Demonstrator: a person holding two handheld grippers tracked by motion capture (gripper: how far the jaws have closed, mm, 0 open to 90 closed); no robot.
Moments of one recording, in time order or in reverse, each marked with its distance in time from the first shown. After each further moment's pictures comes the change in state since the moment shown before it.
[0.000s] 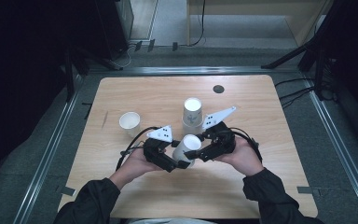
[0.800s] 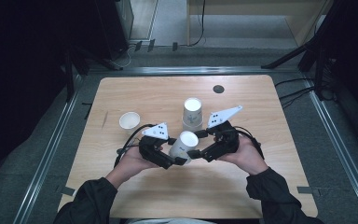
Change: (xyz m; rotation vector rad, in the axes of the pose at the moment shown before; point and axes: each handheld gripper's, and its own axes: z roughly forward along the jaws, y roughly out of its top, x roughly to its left) left arm 0.002 0.003 -0.017 -0.016 0.028 -0.002; right arm -0.005 -0.004 -0.009 -0.060 0.007 -0.019
